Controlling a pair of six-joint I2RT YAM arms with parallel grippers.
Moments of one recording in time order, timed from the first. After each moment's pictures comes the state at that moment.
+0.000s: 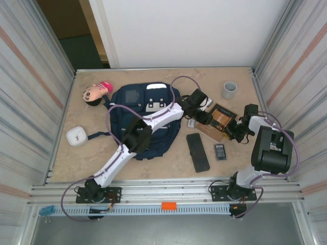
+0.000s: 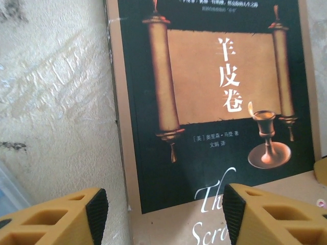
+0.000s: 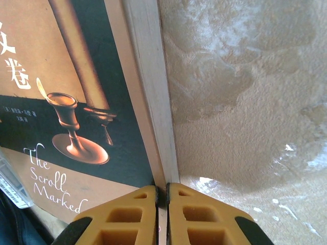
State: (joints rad) left arm -0.87 2.61 2.35 -0.66 0.23 -0.21; right arm -0.24 1.59 0.82 -0.60 -0.40 0.59
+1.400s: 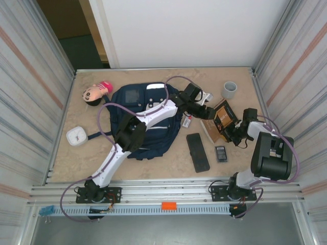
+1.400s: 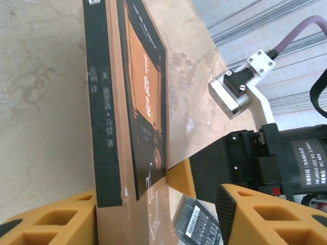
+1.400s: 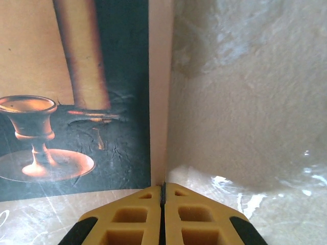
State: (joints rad) left arm -0.83 2.47 2.17 -0.44 0.65 -0.48; right arm -0.22 1.51 0.72 -0.52 -0.48 0.65
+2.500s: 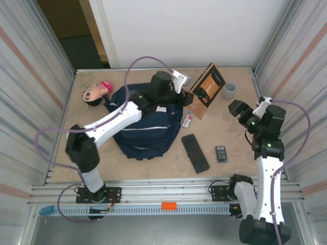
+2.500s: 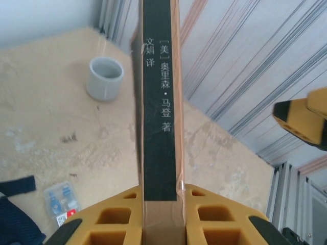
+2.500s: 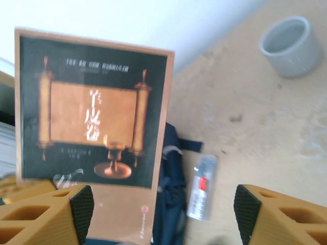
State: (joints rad) left arm -0.78 1.70 1.54 -0.20 0.35 -0.26; right arm -0.21 0.73 0.83 -0.43 -0.50 0.68
